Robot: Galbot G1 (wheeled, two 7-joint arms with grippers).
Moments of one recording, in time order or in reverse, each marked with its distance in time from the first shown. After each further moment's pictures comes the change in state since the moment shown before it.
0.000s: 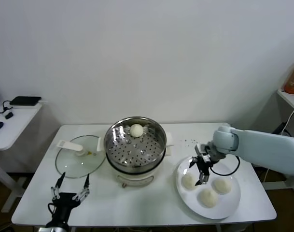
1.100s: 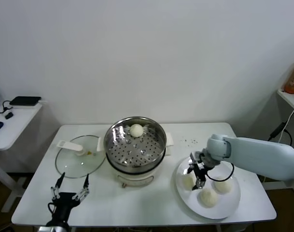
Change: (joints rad) left arm -0.013 0.002 -0.003 0.017 -0.007 0.000 0.000; right arm -0.075 0.035 0.041 -0.042 -0.058 -0.013 -0.008
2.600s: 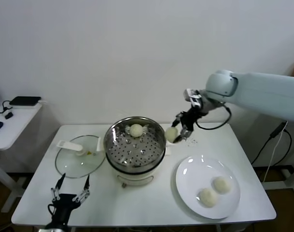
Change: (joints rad) left arm 0.024 0.005 0.005 -0.027 0.006 -0.003 -0.005; right arm 0.577 0.233 -0.174 -0.045 0.545 -0.011 -0.109
